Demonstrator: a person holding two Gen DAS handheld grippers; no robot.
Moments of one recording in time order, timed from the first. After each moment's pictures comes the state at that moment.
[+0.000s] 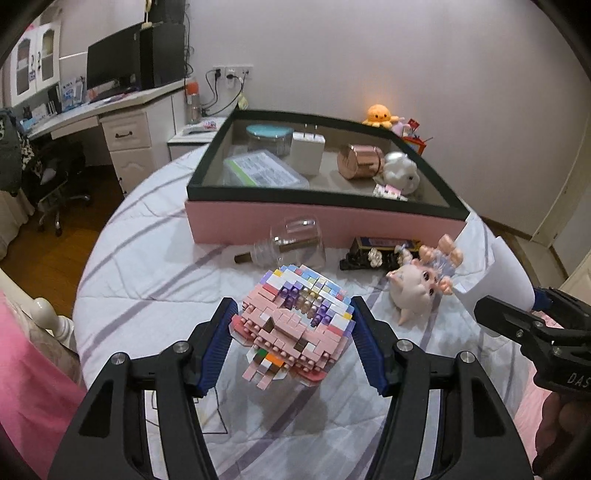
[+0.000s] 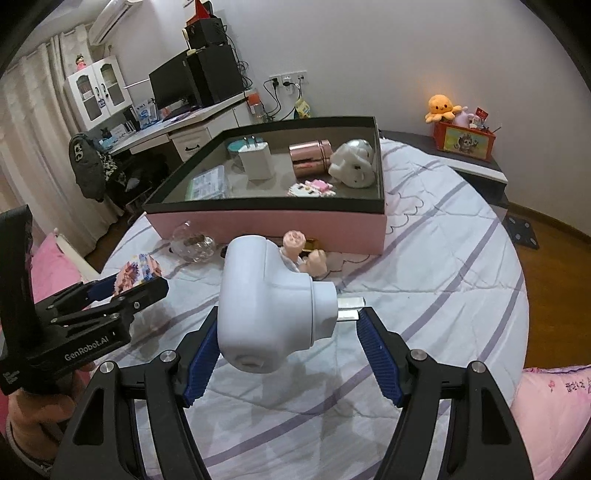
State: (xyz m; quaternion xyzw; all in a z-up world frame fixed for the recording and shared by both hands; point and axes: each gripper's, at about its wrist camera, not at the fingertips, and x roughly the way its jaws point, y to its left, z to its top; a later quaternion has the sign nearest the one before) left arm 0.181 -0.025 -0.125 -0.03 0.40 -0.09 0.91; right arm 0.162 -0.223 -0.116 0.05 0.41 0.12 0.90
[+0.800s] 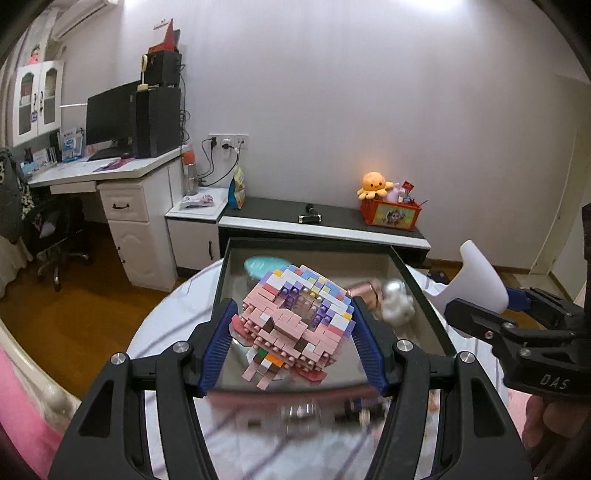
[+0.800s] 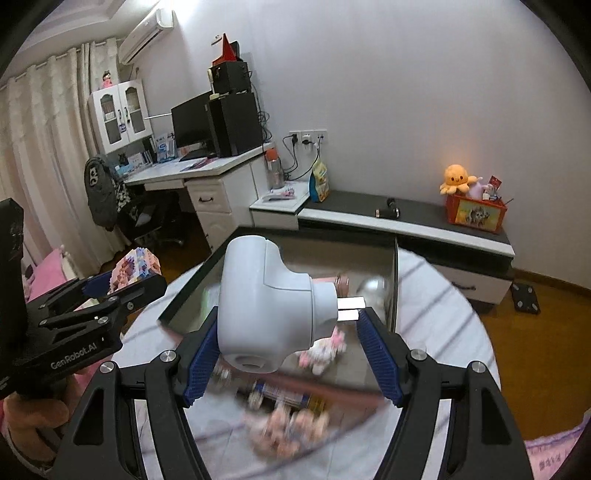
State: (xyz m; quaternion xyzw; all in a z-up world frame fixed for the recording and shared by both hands) left arm 0.263 -0.023 -0.025 -0.03 0.29 -0.10 0.95; right arm 0.247 -0.210 -0.032 0.02 0.32 0.14 0.94
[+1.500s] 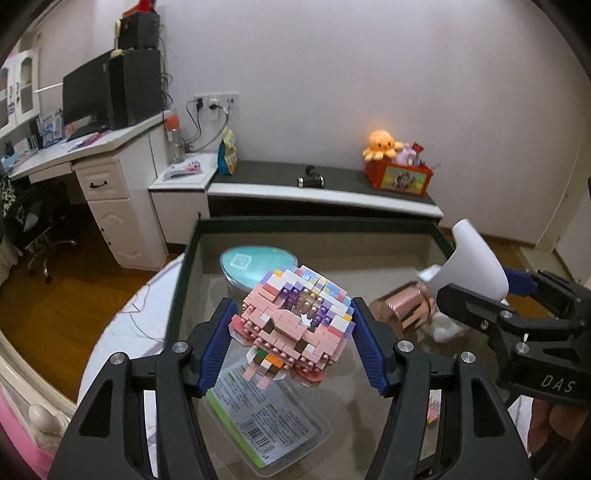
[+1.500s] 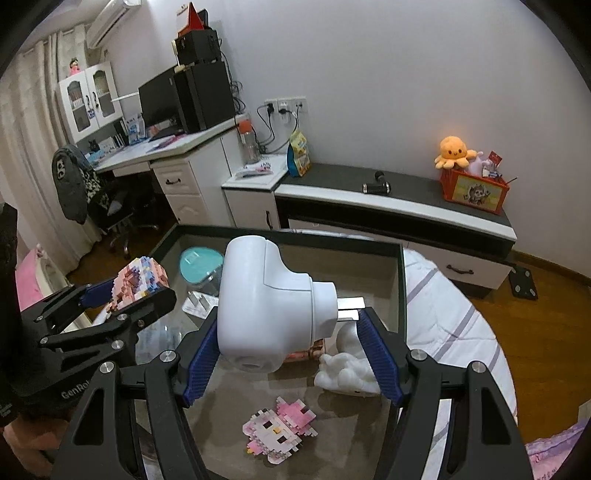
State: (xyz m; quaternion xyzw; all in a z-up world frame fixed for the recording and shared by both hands) left arm 0.378 -0.049 -0.090 0.00 0.37 -0.11 0.92; right arm 0.355 -0.210 -0.080 0.02 0.38 0.11 0.92
